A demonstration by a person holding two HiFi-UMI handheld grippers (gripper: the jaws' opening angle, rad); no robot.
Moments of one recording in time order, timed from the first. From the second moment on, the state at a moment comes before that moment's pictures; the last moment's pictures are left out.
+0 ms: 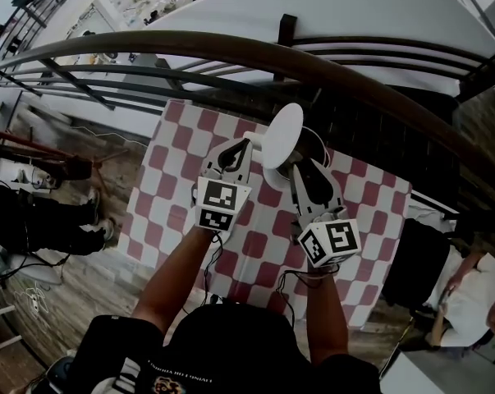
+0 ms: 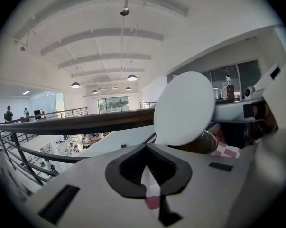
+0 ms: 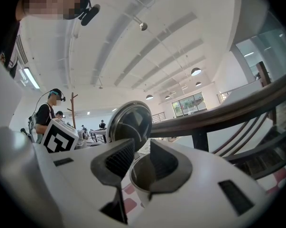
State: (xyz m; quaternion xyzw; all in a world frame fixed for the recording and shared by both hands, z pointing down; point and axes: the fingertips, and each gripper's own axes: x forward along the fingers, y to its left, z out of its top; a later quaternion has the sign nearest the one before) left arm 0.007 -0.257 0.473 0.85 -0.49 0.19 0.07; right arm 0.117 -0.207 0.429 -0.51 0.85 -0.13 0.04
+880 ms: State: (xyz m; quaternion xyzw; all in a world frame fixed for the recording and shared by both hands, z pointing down) left arm -0.074 -0.180 0.492 0.82 -0.52 0.21 0.10; right arm 0.054 -0.162 0.444 -0.46 0.88 -0.14 0.01
